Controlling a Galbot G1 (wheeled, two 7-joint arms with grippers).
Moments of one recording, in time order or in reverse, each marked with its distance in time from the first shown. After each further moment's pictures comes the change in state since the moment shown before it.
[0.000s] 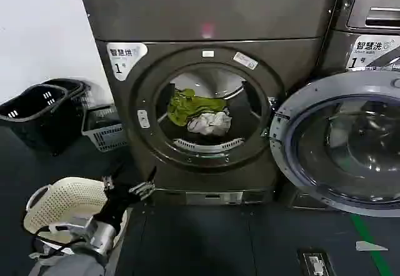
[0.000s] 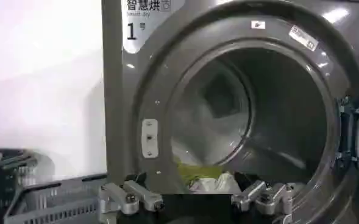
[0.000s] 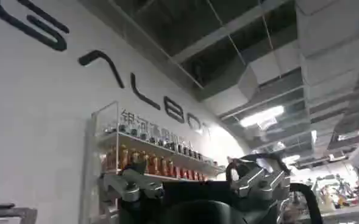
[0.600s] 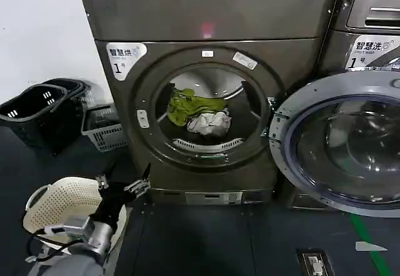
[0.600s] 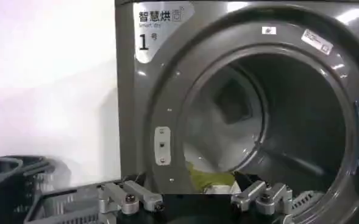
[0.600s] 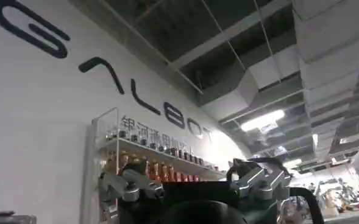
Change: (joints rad) left arm -0.001 0.001 0.003 -0.005 0.012 -0.033 -0.056; right arm -0.002 0.003 0.011 -0.006 0.019 0.024 0.003
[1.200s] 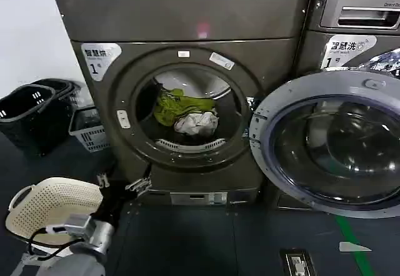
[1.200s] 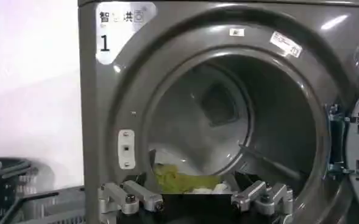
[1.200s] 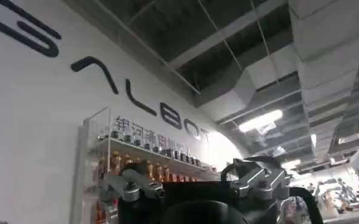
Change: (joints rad) left arm -0.008 -0.004 0.016 0.003 0.002 -0.006 0.007; right arm 0.006 0.004 -0.003 0.000 0.001 0.003 -0.007
